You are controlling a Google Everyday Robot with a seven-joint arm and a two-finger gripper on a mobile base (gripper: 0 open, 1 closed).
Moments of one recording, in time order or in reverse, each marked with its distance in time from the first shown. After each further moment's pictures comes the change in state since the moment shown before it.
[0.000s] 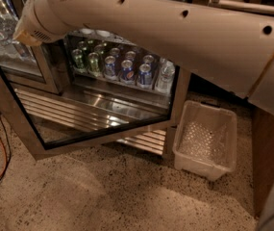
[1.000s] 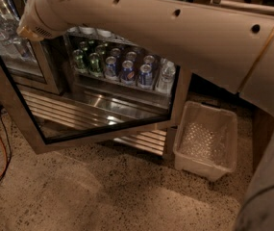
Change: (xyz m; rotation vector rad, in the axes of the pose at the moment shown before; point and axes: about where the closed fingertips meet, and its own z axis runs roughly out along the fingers) arm 0.002 -0.012 0.010 0.025 0.017 -0.007
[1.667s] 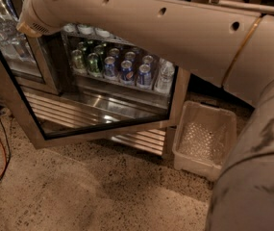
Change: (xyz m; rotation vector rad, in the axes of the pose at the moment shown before) arm 0.003 -0.017 0.015 0.030 0.021 -0.007
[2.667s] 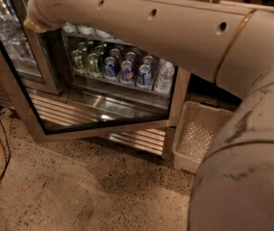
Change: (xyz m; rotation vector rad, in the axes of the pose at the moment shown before) arm 0.016 -0.025 0.007 0.075 0.061 0.004
